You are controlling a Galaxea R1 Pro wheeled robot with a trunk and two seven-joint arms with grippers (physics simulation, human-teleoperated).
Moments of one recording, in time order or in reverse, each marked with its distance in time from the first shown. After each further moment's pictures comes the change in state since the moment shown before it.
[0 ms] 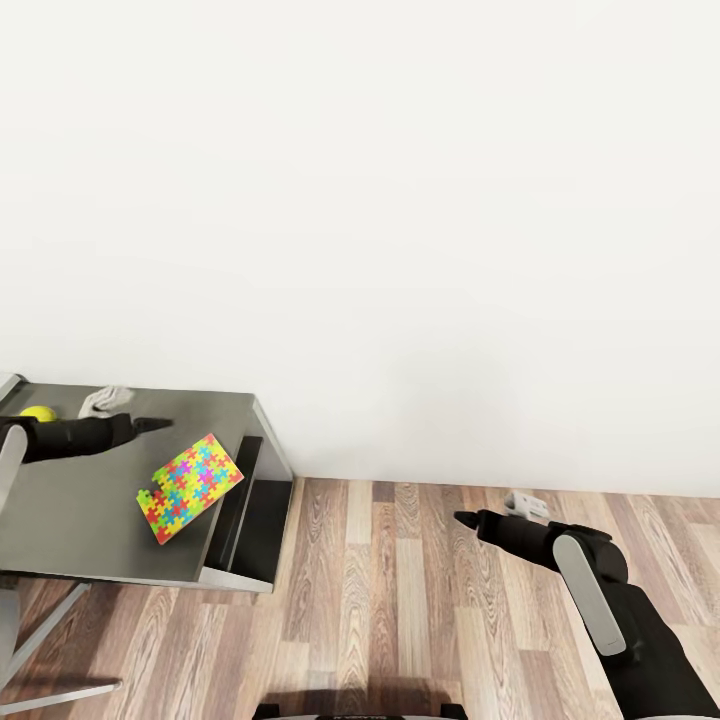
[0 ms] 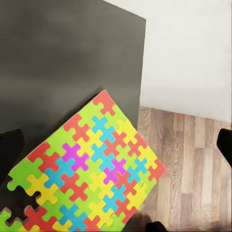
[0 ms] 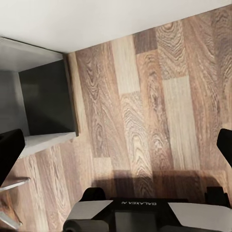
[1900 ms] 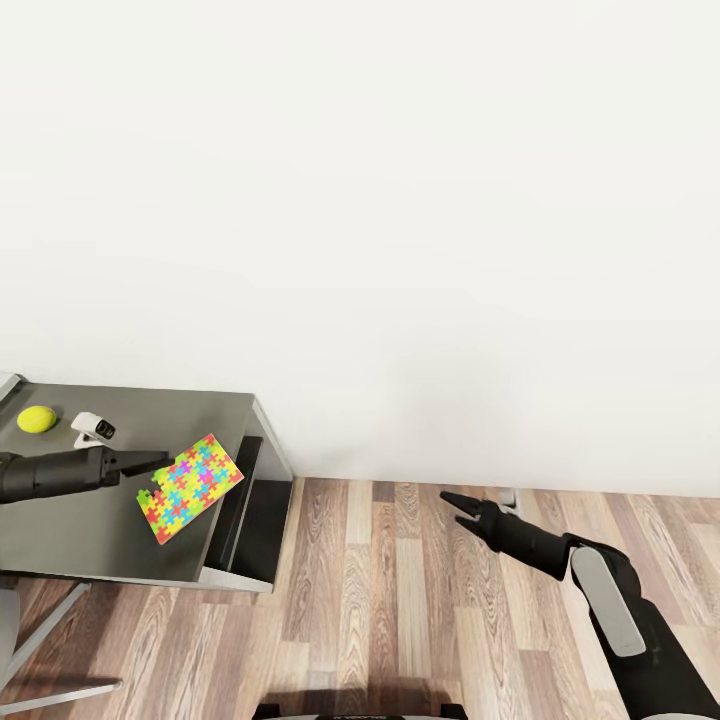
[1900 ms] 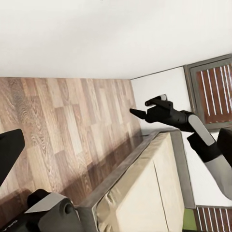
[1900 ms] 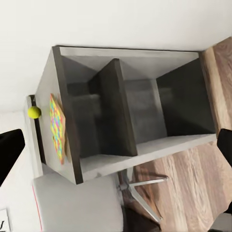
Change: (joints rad) left arm 0.161 0.083 -0.055 -0.047 0.018 -0.015 -0.817; right arm 0.003 -0.003 -0.102 0.149 -0.250 0.008 0.488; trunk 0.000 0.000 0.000
